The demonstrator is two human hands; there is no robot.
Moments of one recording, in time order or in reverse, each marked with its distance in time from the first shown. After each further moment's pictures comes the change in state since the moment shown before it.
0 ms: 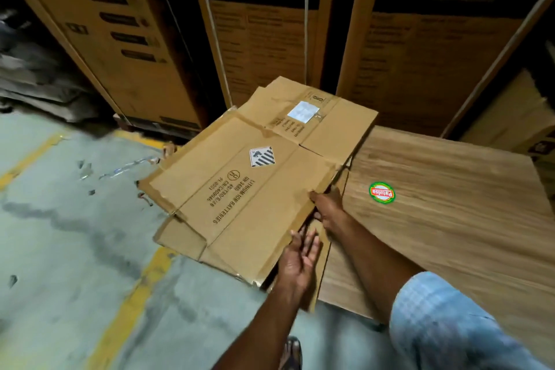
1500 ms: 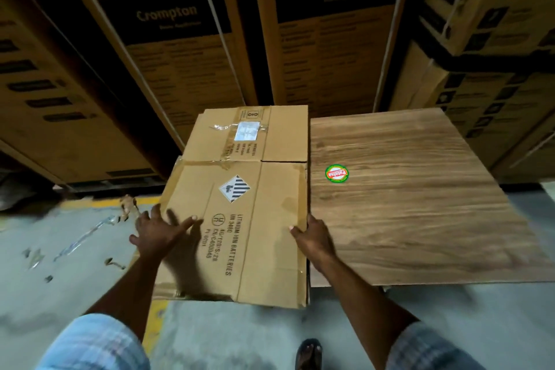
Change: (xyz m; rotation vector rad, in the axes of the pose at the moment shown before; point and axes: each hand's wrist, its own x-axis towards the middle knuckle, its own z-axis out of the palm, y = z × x) left_hand 0.041 0.282 -0.006 2.125 0.477 0.704; right_hand -0.091 0.083 -0.029 -0.457 0.251 -0.198
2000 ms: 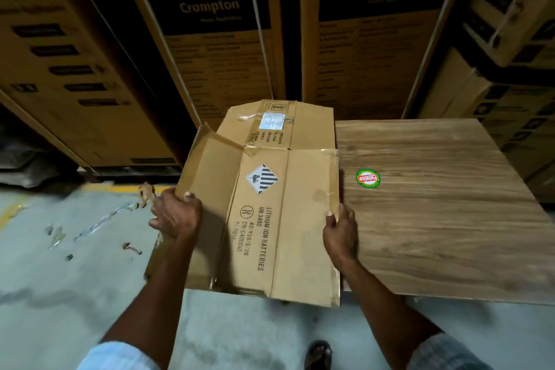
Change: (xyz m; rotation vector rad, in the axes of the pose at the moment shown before) left_hand -0.011 0.025 -0.040 -0.270 0.425 -0.165; right_hand -0.017 -0.042 0.008 -0.037 0.357 -0.092
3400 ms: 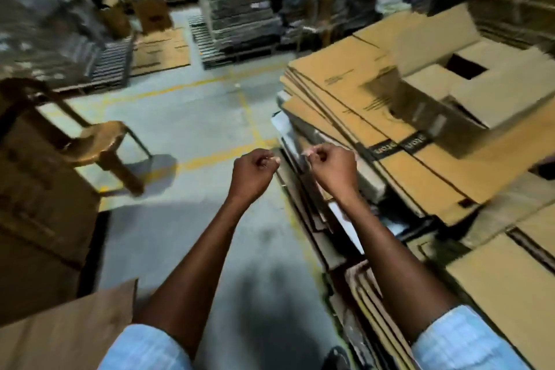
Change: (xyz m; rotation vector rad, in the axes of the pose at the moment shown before) left_hand -0.871 0.244 -0.111 -0.418 -2.003 1.910; right_hand -0.382 0.256 -0.590 -0.082 1.461 0.951
